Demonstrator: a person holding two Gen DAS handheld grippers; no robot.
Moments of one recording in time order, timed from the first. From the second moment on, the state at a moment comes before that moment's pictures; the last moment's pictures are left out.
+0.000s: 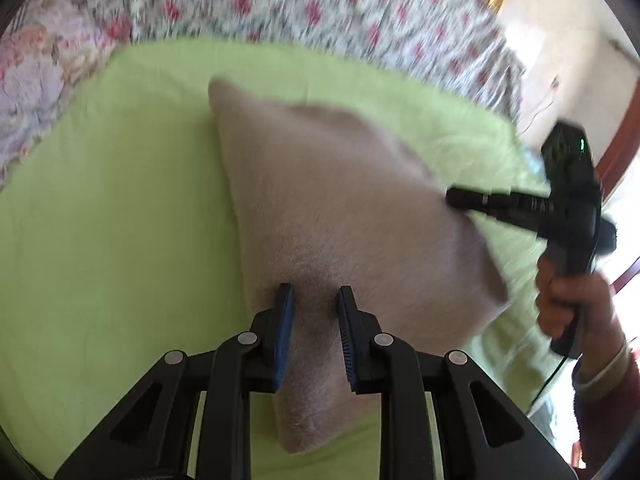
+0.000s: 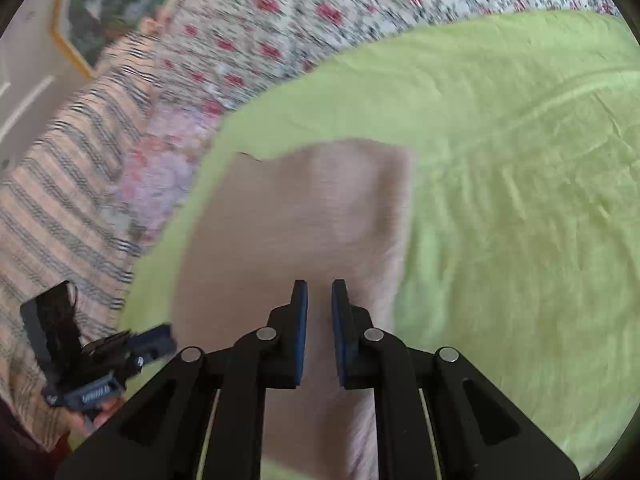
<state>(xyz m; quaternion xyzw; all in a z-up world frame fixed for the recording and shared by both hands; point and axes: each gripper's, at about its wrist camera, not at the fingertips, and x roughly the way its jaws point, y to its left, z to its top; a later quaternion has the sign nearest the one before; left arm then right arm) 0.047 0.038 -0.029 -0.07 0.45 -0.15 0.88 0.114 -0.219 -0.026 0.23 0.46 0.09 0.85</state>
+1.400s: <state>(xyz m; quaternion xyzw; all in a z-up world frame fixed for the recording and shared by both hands) -0.035 0.041 -0.032 -0.09 0.45 -0.12 0.88 -0.011 -0.214 -0.020 0.16 0.47 0.04 0.87</state>
